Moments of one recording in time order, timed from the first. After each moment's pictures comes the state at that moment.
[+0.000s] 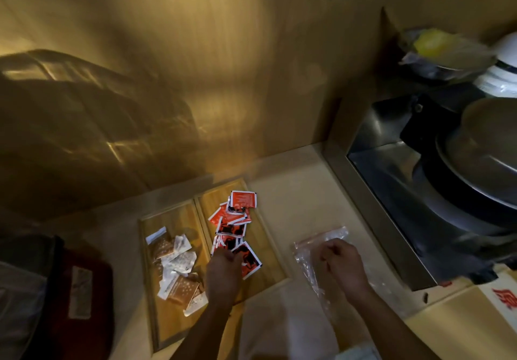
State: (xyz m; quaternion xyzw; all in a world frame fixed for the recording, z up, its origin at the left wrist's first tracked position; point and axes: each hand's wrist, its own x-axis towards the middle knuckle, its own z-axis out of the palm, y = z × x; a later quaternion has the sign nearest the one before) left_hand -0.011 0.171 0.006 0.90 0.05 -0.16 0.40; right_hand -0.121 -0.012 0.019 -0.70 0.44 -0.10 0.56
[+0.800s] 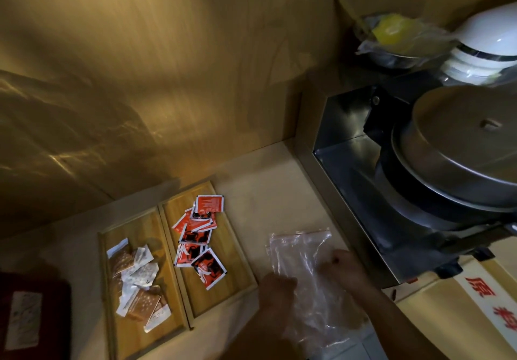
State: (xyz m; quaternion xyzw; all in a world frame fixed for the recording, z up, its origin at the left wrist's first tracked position) left_hand -0.101 0.047 -0.012 0.80 0.06 -0.45 0.41; right_hand -0.163 -0.087 -0.006 -0.70 0.48 0.06 0.53
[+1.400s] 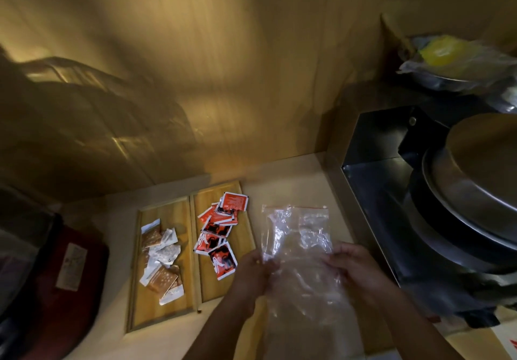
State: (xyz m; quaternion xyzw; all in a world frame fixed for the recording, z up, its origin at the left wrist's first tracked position) left_hand -0.074 0.085 0.050 0.70 0.10 -0.36 0.61; right_hand -0.140 -0.109 0.023 -0.57 0.32 0.06 0.76
